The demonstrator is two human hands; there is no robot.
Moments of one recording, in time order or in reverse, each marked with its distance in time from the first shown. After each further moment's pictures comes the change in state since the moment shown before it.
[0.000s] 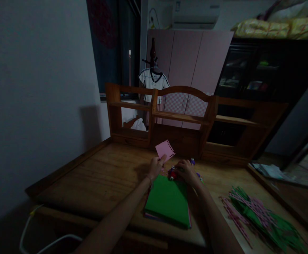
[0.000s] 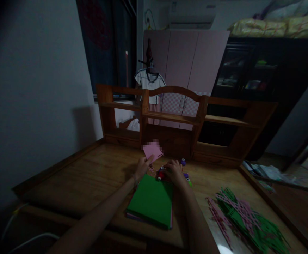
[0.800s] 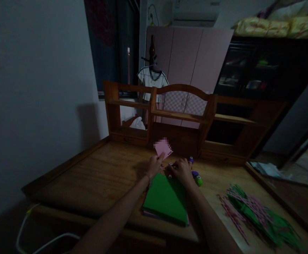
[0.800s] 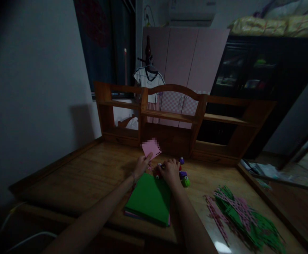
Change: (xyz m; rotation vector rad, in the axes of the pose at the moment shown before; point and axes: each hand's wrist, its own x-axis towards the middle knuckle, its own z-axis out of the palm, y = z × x) left_hand 0.003 -0.004 0.002 -0.019 -0.002 -0.049; right_hand 0.006 -0.023 0.015 -0.200 0.101 0.179
